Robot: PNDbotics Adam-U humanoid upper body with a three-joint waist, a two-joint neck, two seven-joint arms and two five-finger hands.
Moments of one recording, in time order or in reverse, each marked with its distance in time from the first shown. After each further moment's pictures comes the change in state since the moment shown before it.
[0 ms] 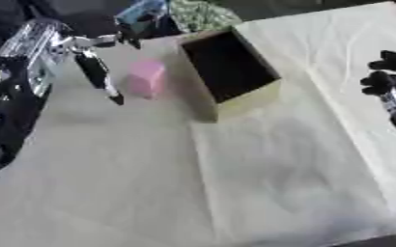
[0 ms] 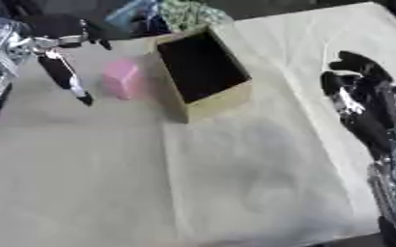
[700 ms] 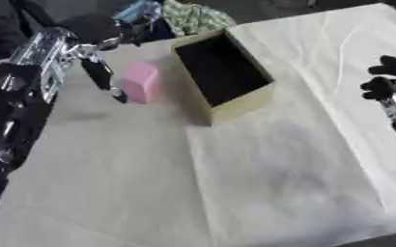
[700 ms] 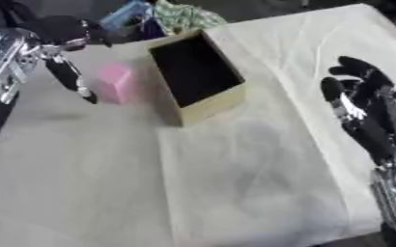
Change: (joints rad) left arm -0.005 -0.027 0.042 0.057 -0.145 0.032 0.162; right arm -0.016 0.000 0.008 0.000 -0.001 0.000 0.009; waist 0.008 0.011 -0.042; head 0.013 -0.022
